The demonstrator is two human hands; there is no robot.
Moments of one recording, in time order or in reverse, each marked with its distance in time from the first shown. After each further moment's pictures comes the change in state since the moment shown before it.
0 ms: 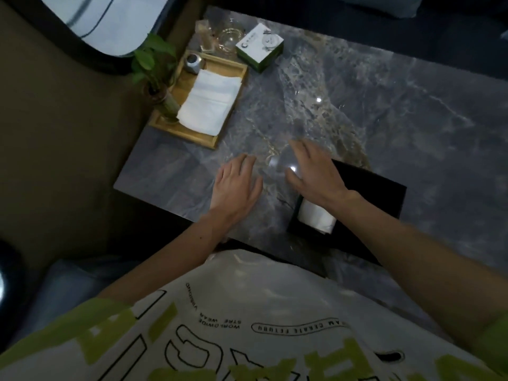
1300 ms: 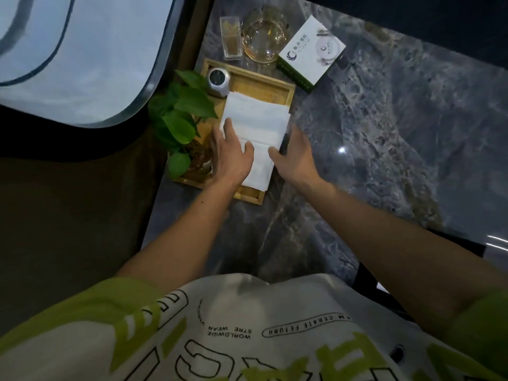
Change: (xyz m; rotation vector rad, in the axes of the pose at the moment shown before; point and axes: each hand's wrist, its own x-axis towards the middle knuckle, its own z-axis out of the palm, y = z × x) left_hand 0.250 -0.183 0.009 -0.410 -0.242 -0.457; right_hand 0.278 -0.072 0.092 0.477 0.093 0.546
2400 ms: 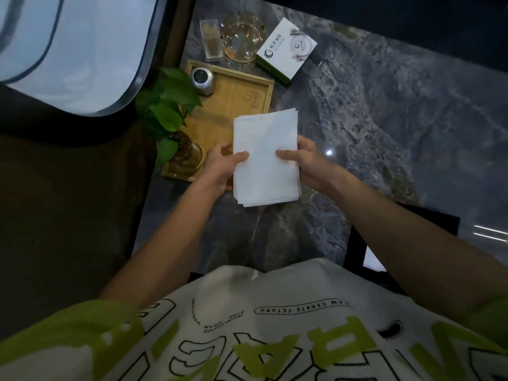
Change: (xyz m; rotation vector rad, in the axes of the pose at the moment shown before) left_hand -0.039 -0.004 -0.011 -0.786 -0.322 -0.357; right_hand -0.039 0.019 -0.057 0.885 -0.352 0.365
